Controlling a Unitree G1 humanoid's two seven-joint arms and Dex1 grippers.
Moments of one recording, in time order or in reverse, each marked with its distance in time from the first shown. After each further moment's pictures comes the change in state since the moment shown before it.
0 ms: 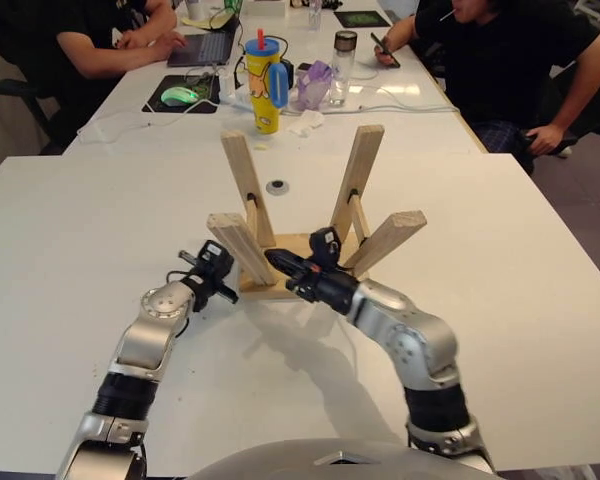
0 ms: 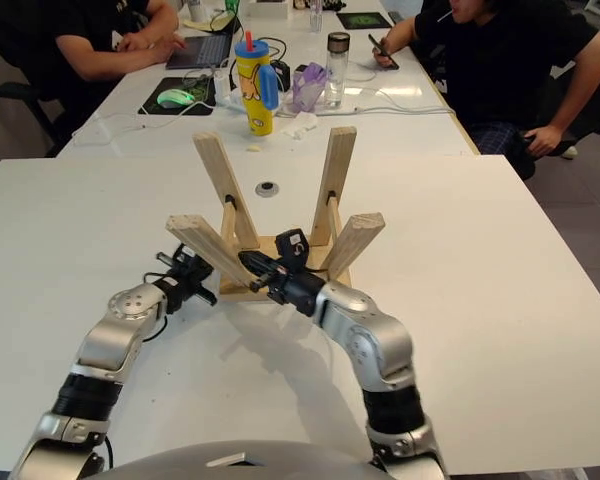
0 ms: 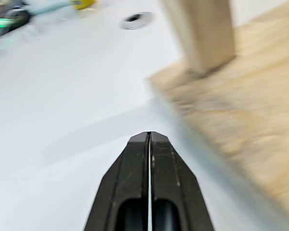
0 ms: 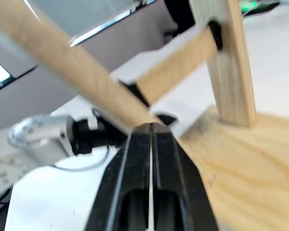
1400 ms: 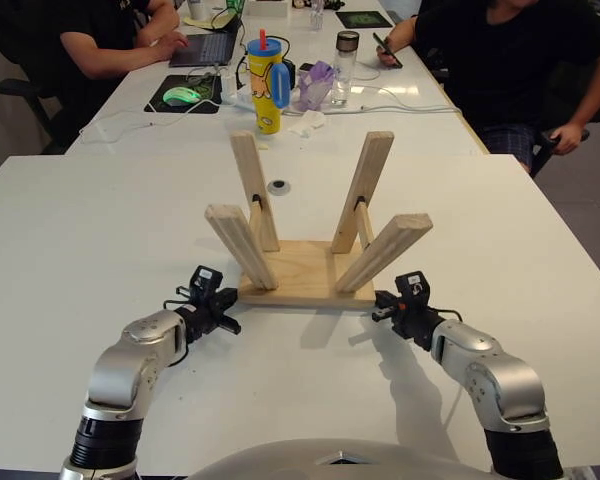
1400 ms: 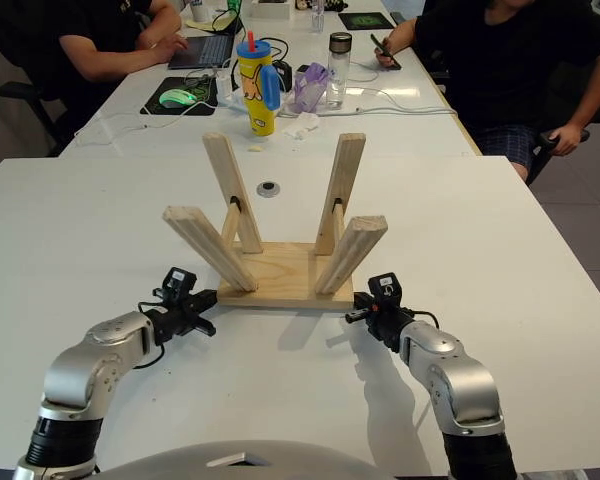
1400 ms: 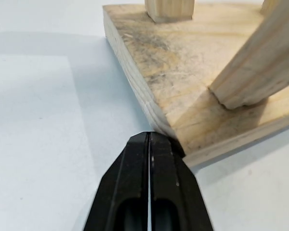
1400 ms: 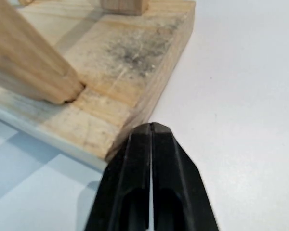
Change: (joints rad) left arm 0.084 -0.030 0.103 -0.283 -0.364 0.503 -0.112; right arm 0.170 -0.276 -0.191 0.024 -0.072 0.057 -0.141
